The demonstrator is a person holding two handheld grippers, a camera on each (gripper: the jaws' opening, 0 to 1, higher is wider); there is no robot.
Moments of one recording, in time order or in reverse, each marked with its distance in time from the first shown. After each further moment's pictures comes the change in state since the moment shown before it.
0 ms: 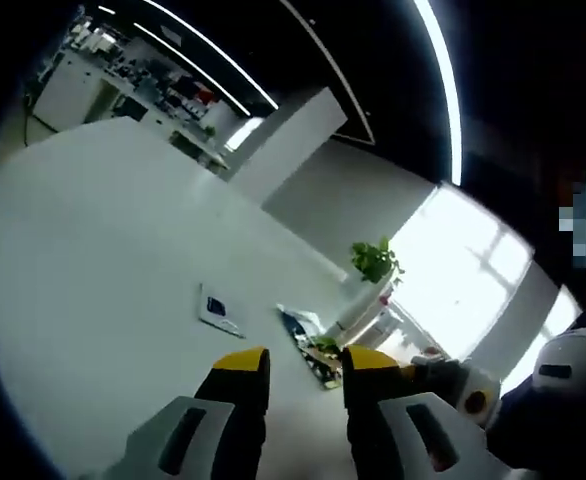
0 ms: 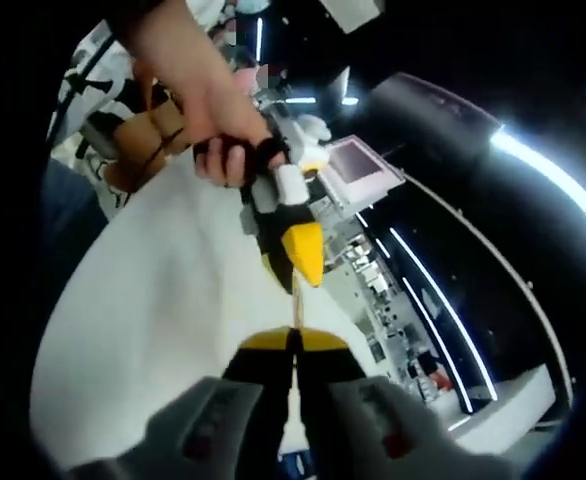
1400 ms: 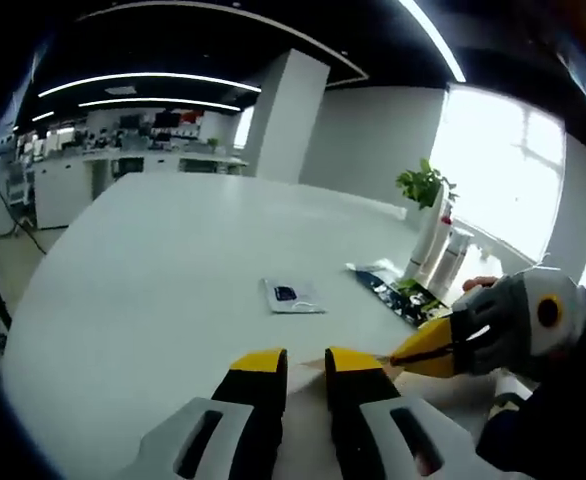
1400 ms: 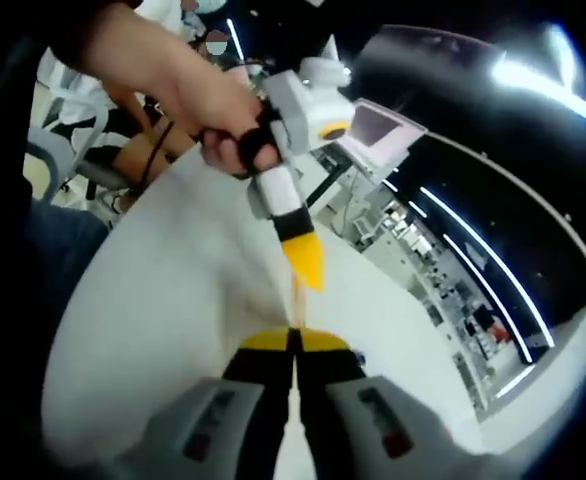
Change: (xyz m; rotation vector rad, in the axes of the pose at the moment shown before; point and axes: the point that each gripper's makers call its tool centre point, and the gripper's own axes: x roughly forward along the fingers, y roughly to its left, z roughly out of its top) left arm -0.013 0.057 -0.002 0.408 0.127 0.321; right arm 0.035 0.033 -0.015 0.257 0.054 0.146
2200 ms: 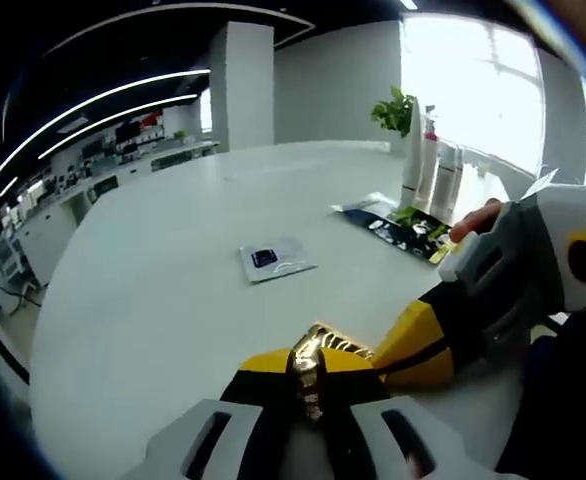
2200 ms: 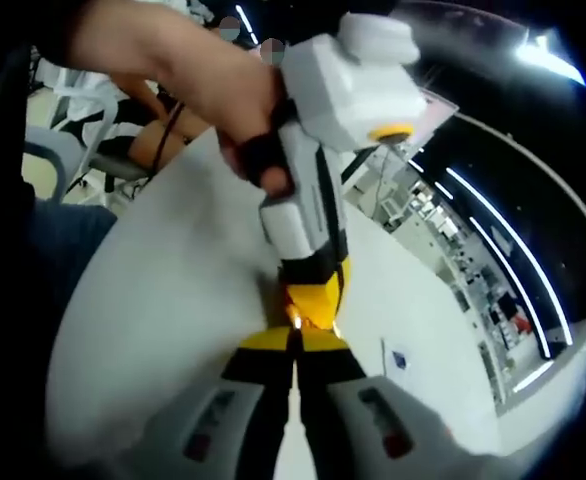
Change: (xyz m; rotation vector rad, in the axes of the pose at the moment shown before) left arm 0.019 -0.011 -0.030 0.271 0.193 0.053; right arm 0.034 0.029 -0.006 0.025 0.090 0.144
